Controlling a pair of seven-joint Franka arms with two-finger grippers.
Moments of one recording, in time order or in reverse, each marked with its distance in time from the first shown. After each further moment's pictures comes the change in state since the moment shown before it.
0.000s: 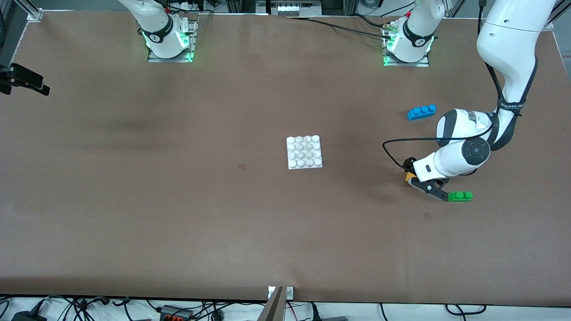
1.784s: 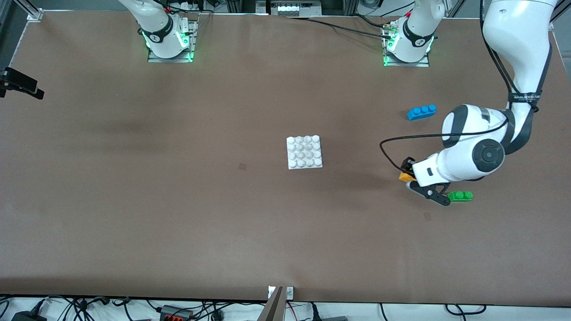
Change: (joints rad) left arm -0.008 -0.042 -0.130 0.240 -0.055 -0.334 -0.152; right arm -0.013 0.011 -0.008 0.000 -0.001 0.032 0.001
